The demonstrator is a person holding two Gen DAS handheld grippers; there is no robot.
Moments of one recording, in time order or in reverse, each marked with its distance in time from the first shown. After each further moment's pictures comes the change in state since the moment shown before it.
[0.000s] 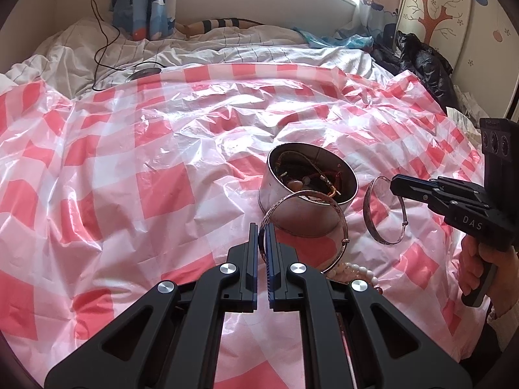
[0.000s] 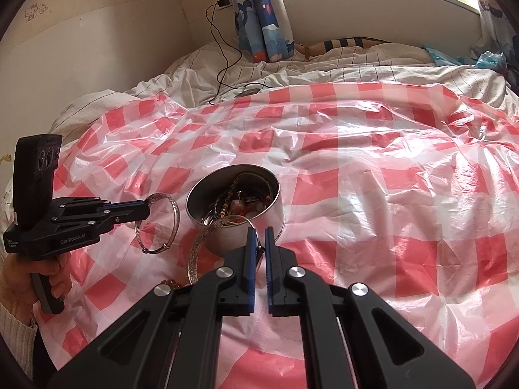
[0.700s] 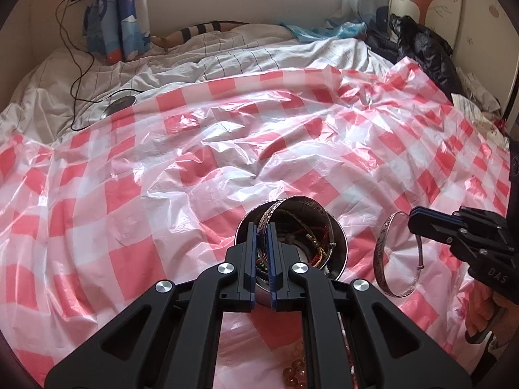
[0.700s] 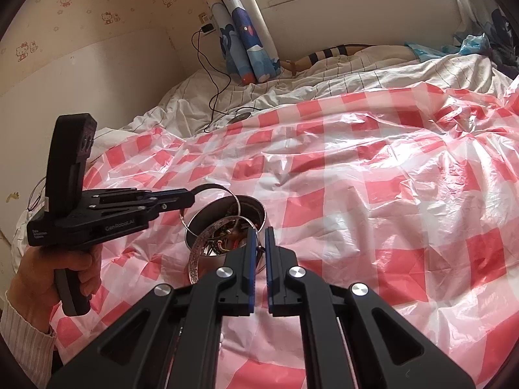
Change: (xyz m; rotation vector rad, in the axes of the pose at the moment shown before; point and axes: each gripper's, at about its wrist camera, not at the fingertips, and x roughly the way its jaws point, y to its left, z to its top) left arm 0.044 -0.045 0.072 0.125 0.054 0.051; right arm -0.018 -0.023 0.012 0.107 -0.082 0.035
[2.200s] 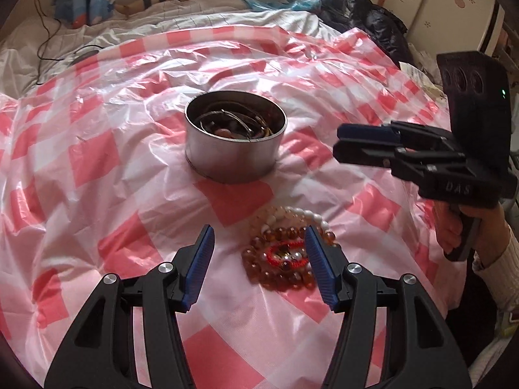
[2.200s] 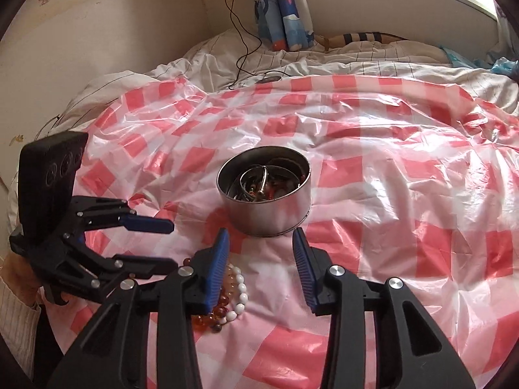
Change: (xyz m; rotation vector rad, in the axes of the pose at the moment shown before) left arm -0.028 -0.001 -0.108 0.025 0.091 -0.269; right arm 0.013 0.041 -0.031 -0.149 0.145 0.010
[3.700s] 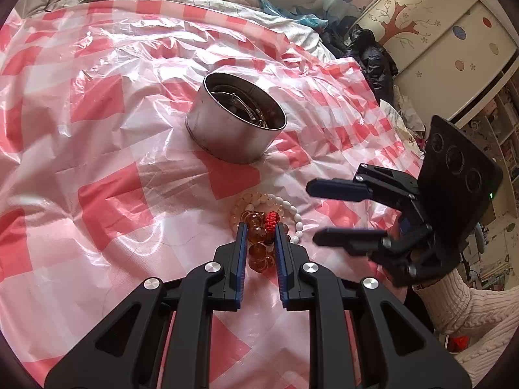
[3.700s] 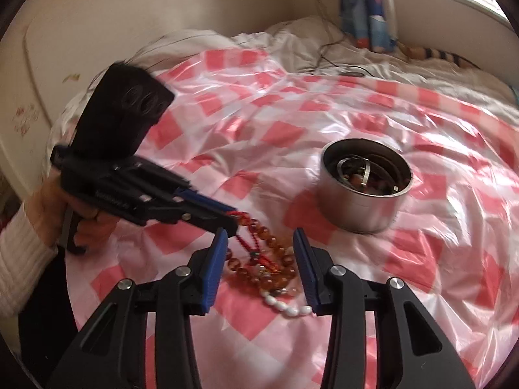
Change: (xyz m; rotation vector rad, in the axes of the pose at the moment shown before) left arm -0.012 0.041 -0.017 -0.237 -0.010 -0.247; right arm 0.017 0.068 -0.019 -0.308 0.070 0.213
